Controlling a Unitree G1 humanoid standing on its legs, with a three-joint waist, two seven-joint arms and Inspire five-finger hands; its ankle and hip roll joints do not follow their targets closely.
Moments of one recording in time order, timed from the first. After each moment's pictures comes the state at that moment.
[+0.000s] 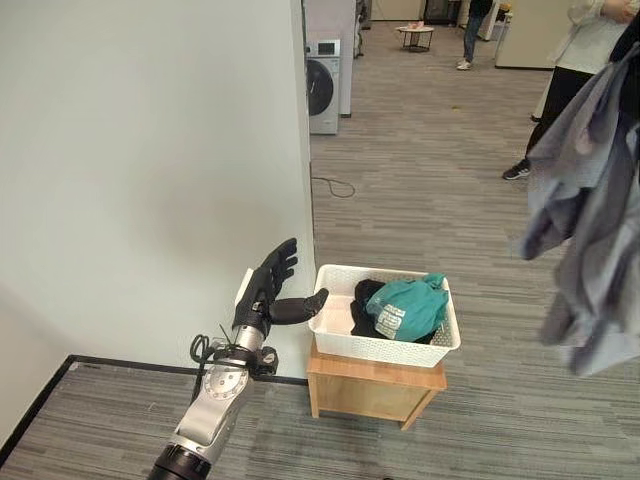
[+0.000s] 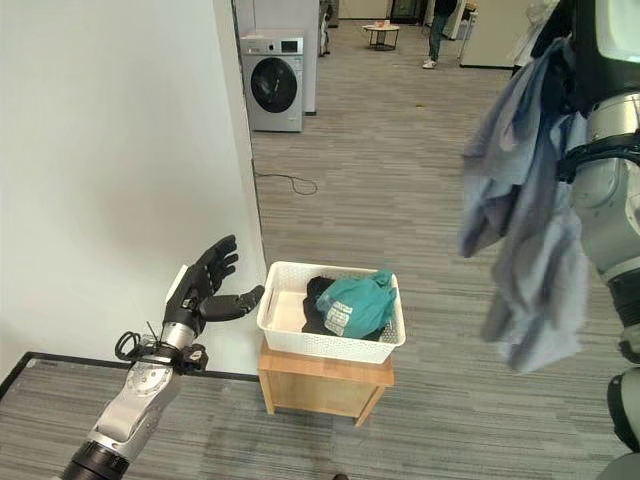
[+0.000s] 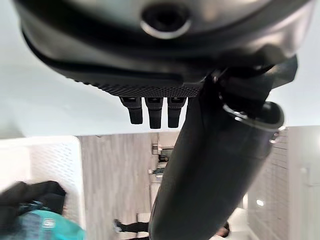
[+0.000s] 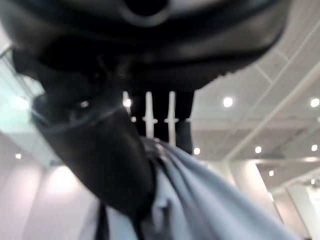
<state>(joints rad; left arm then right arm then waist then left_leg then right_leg) -0.05 0.35 -0.30 0.08 -0.35 -0.11 0.17 -0.96 -1.24 0.49 0.45 -0.28 0.08 -0.35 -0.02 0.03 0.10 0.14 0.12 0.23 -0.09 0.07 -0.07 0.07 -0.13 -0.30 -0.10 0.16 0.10</state>
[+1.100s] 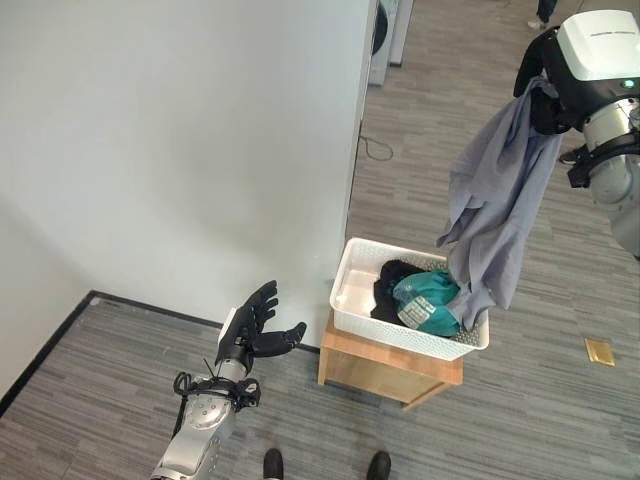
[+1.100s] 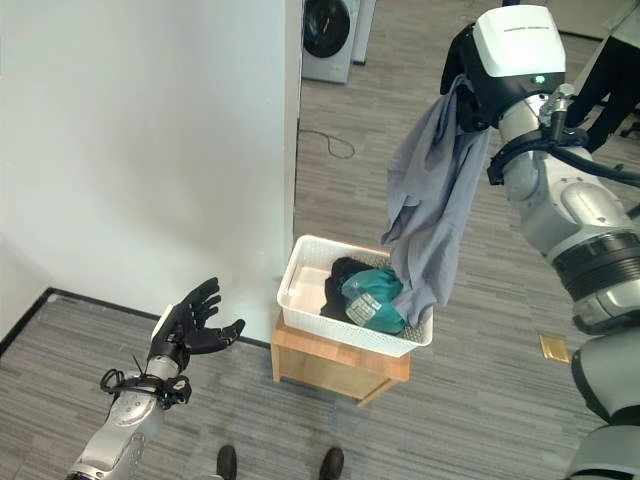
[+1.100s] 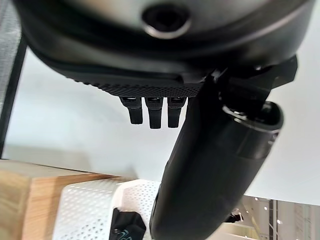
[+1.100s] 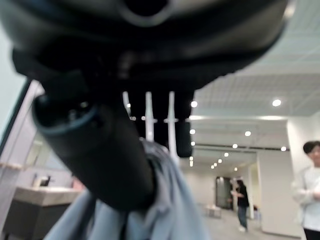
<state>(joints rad) 0.05 0.36 -0.27 0.12 -0.39 -0.11 0.14 -1.16 -1.12 0.75 0.53 -0.33 0.06 -0.28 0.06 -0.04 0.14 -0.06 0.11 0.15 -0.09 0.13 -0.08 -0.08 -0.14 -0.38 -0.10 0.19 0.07</state>
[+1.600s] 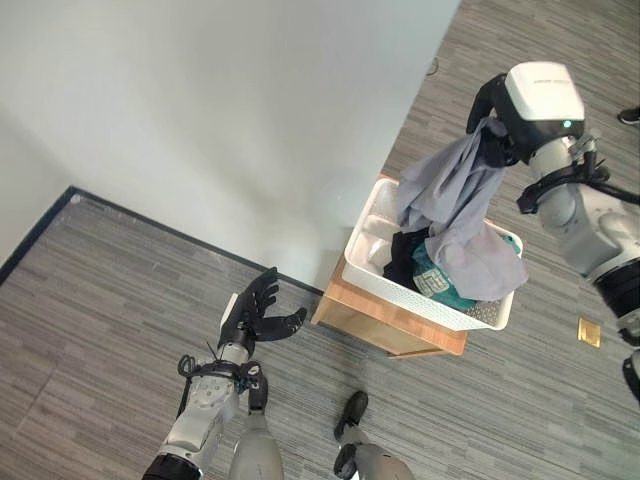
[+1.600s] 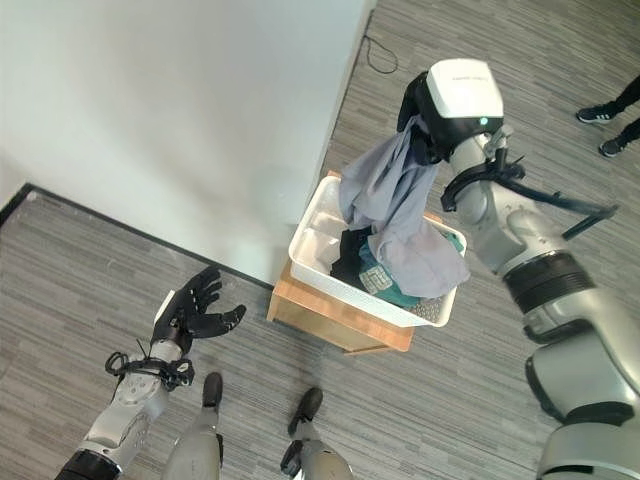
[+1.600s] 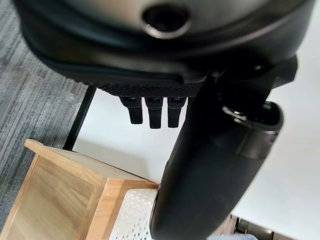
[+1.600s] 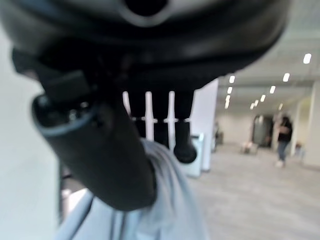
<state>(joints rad) -0.07 0.36 -0.29 0.20 -0.41 -0.11 0.15 -0.98 -0.92 0.60 0.54 -0.34 0.05 -0.27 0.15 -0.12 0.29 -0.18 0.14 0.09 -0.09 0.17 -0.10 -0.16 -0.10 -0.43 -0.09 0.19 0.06</state>
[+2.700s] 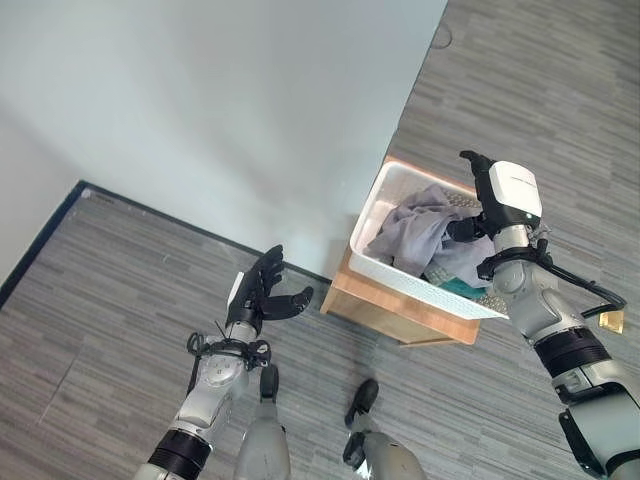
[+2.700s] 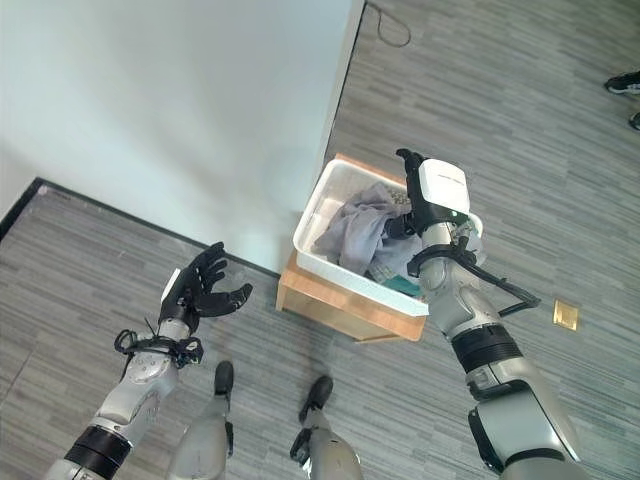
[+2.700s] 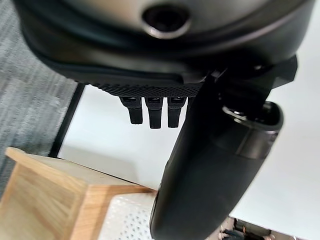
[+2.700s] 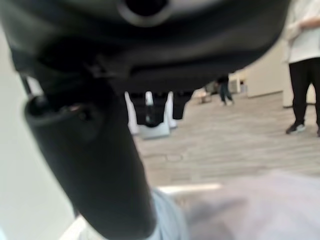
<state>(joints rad) -0.15 0.34 -0.30 0.21 -0.40 -0.10 0.19 -0.64 -0.70 0.30 0.44 -0.42 0.13 -0.31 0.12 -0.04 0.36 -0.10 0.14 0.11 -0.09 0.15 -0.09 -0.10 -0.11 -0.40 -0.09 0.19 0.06</state>
